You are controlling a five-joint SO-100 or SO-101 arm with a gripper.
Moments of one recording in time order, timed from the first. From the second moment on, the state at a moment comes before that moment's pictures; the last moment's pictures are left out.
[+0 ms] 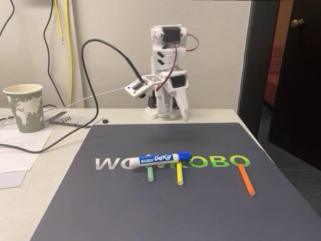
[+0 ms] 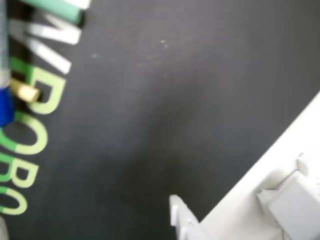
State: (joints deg) arm -20.0 92.5 88.4 94.8 -23.7
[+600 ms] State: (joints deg) arm -31.2 86.1 88.4 82.8 -15.3
